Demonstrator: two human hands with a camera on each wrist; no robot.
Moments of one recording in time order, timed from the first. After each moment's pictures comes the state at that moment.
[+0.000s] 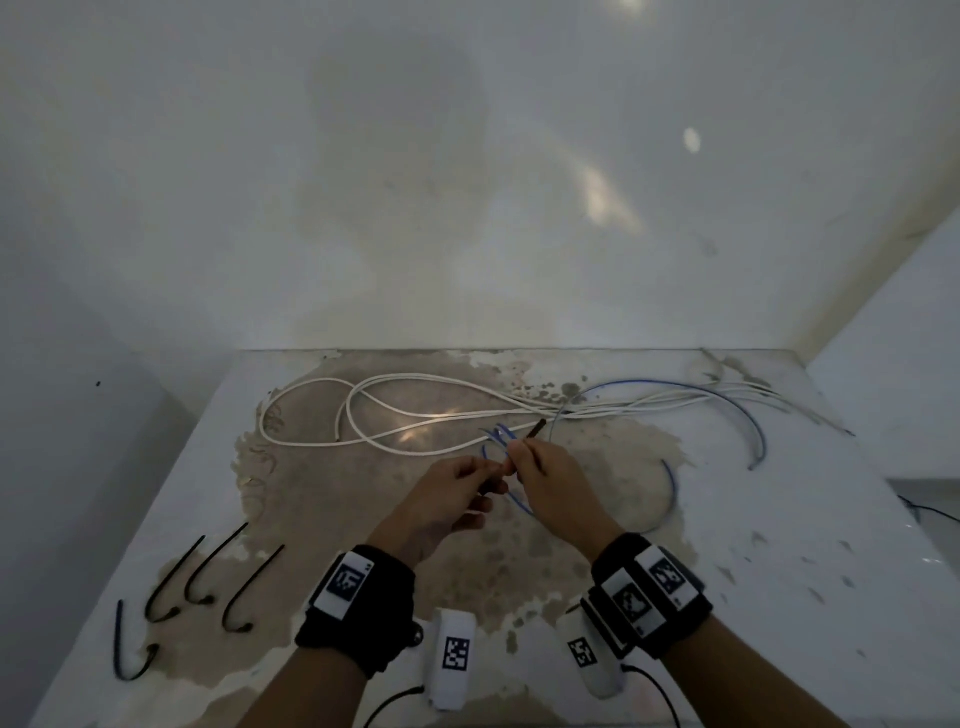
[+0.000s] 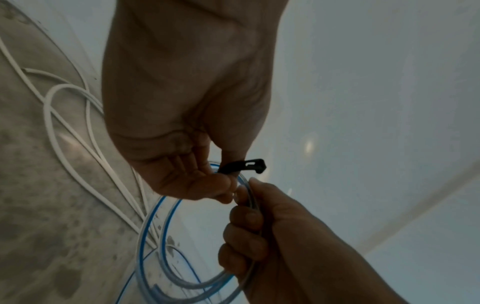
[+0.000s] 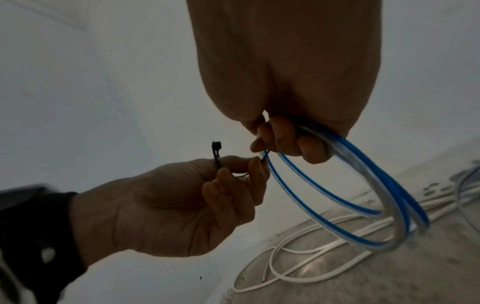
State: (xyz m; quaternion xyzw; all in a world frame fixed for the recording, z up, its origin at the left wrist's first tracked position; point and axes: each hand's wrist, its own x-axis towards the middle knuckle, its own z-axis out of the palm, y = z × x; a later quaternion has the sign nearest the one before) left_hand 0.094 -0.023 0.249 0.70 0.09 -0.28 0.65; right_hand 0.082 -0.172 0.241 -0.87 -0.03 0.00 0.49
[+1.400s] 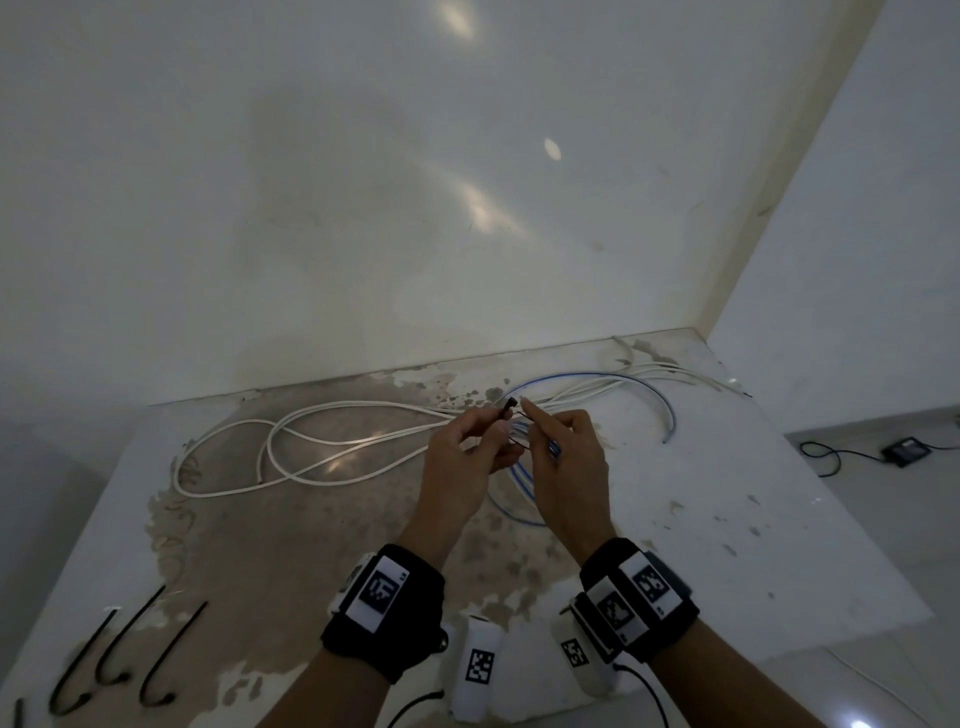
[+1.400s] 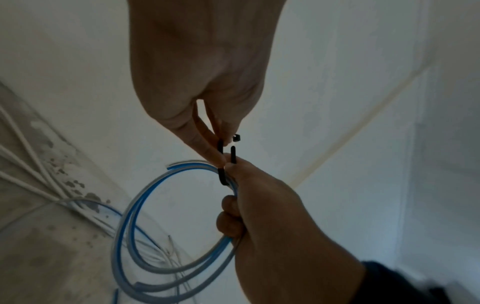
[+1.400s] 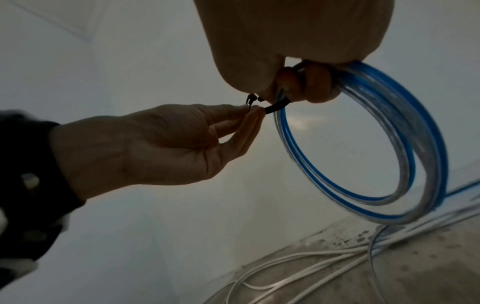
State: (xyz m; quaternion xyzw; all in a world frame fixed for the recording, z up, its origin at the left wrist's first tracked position) left_hand 0.085 -0.143 0.271 0.67 -0.06 -0.09 0.74; right_hand 0.049 -0.263 0.247 -0.86 0.11 -0.25 0.43
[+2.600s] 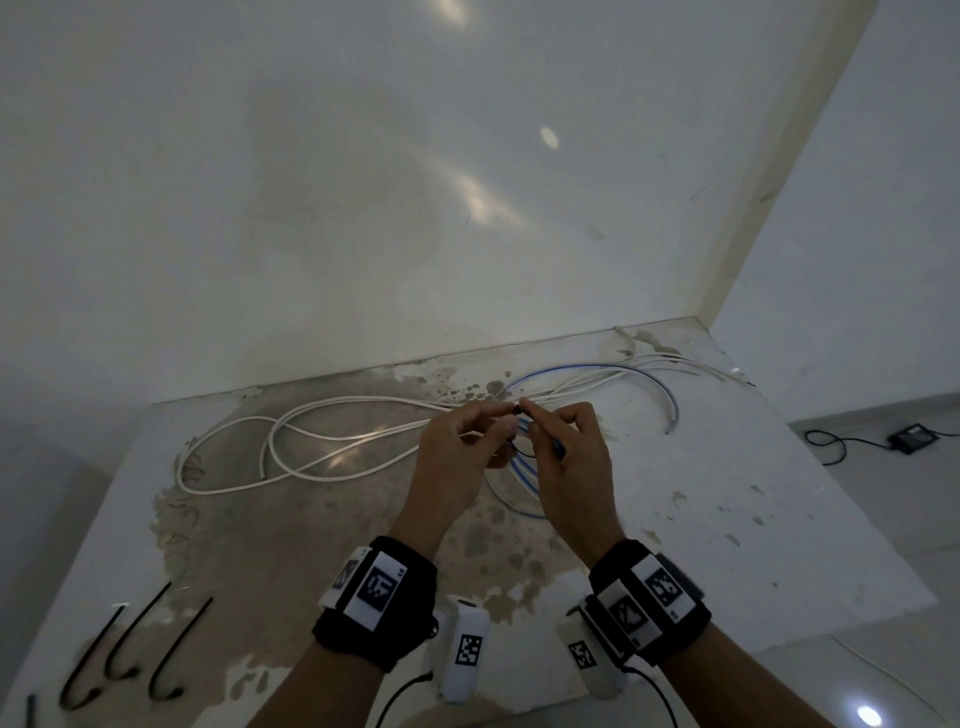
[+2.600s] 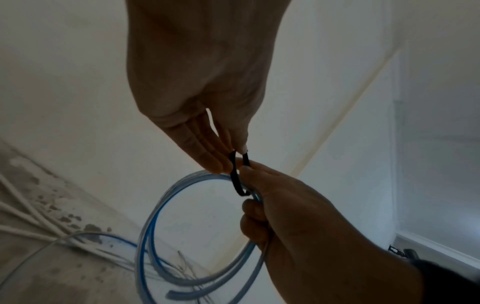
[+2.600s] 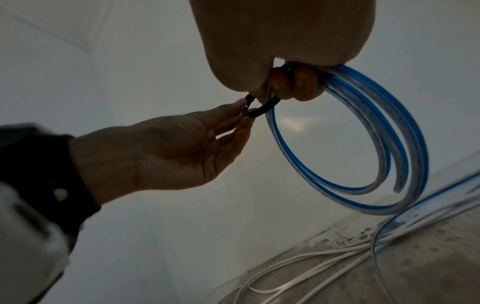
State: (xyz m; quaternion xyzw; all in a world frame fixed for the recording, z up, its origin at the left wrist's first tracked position) left_hand 0.088 -0.134 0.279 0.72 -0.12 -0.08 0.68; right_hand 0.042 -0.266 0.245 -0.85 0.06 -0.30 0.44
